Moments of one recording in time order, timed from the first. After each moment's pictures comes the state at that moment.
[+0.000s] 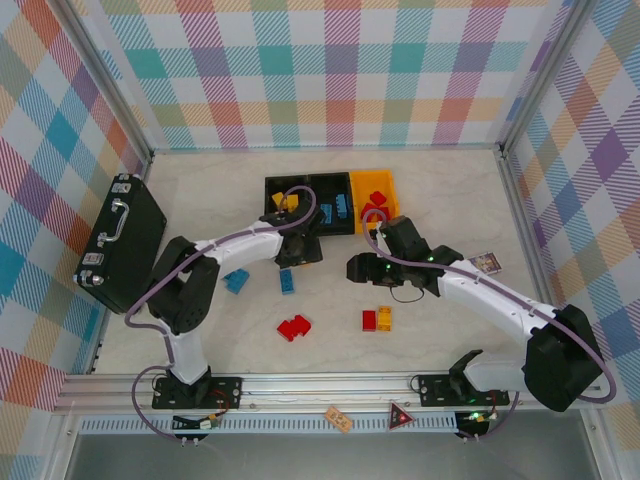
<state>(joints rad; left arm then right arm) -0.66 1.86 1.27 -0.63 -0.13 -0.81 0.64 1.26 0.85 -0.49 -0.27 0.64</state>
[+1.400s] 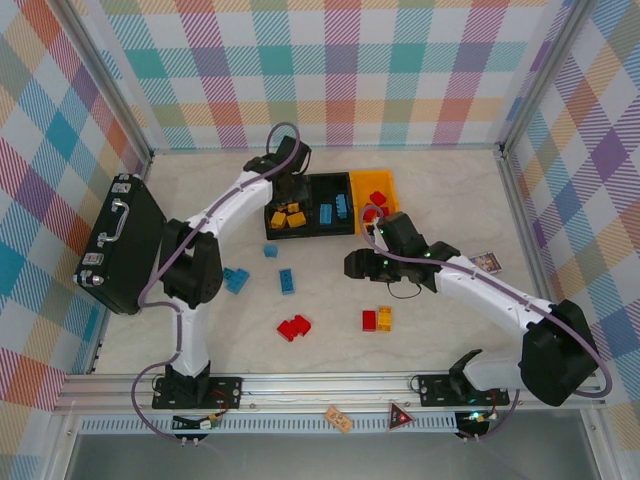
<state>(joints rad) -0.46 2.08 1.87 -0.83 -0.20 -0.60 0.64 1.30 0.88 -0.48 -0.27 0.62</state>
